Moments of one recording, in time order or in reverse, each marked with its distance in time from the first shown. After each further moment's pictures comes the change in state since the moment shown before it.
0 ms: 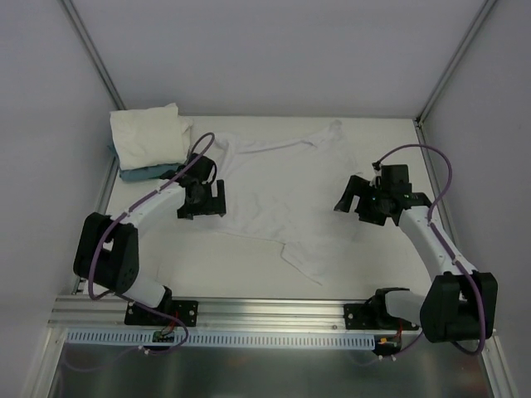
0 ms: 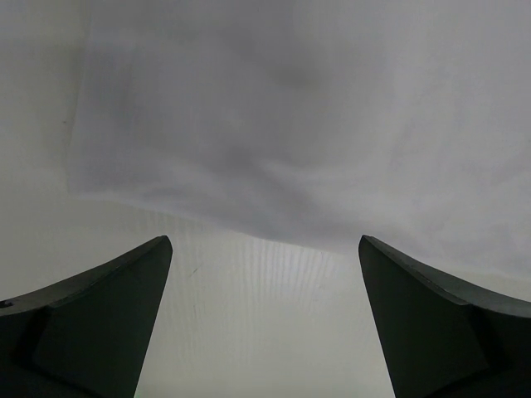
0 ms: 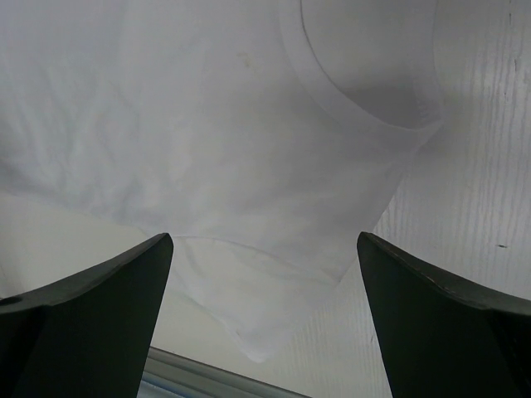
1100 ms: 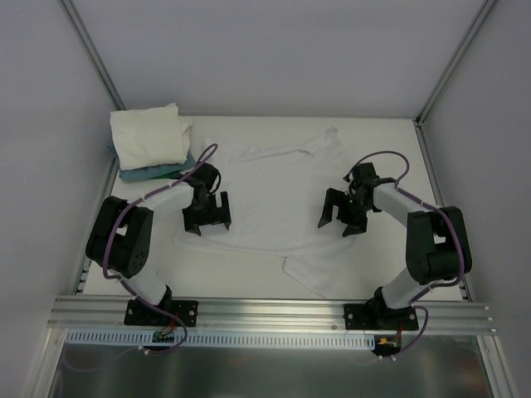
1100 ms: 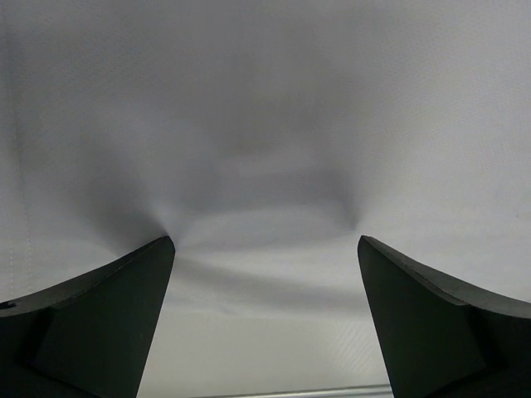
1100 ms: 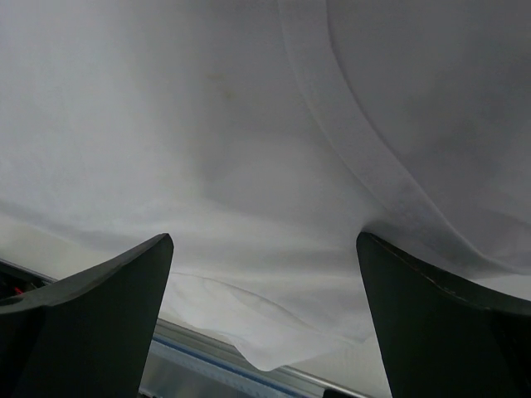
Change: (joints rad) left arm 0.000 0.183 -0.012 0.017 0.121 -0.094; right arm 0.106 0.425 0.103 -0.021 -0.061 -0.024
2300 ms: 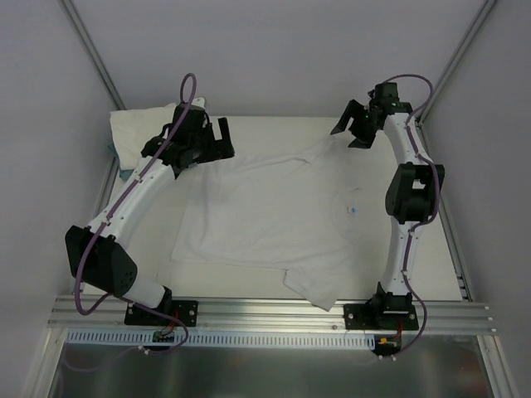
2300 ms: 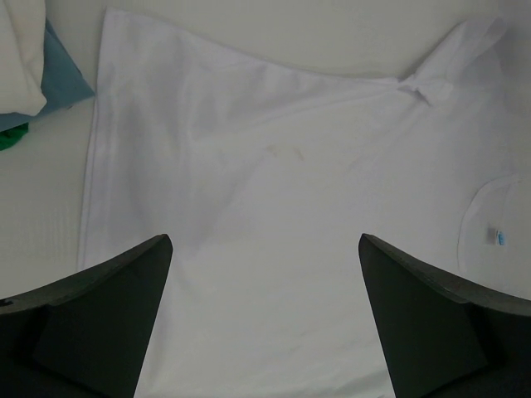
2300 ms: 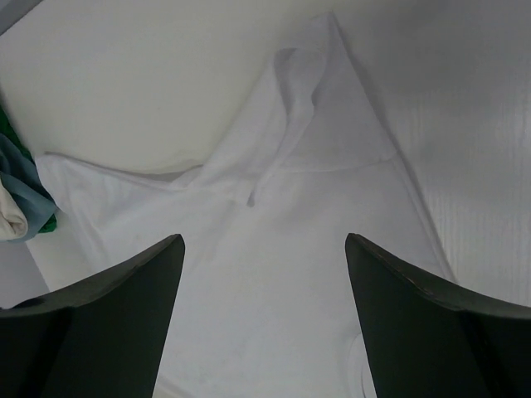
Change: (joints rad) left arm 0.000 -0.176 0.463 0.027 -0.084 0.092; right arm -0.175 0.615 1.205 -0.229 -0.026 0.086
